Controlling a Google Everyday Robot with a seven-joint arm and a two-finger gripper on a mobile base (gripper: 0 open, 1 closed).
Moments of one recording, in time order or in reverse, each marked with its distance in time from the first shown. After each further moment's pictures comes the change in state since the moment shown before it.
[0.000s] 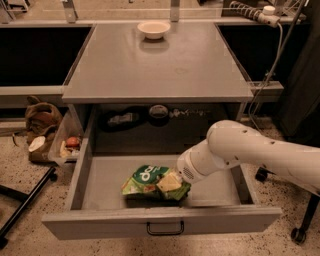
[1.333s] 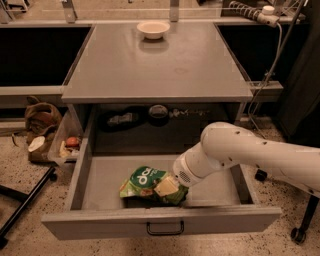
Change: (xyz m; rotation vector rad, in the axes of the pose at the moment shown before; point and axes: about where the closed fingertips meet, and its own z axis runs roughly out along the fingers) arm 0.006 0.011 0.013 -0.028 0.042 -0.030
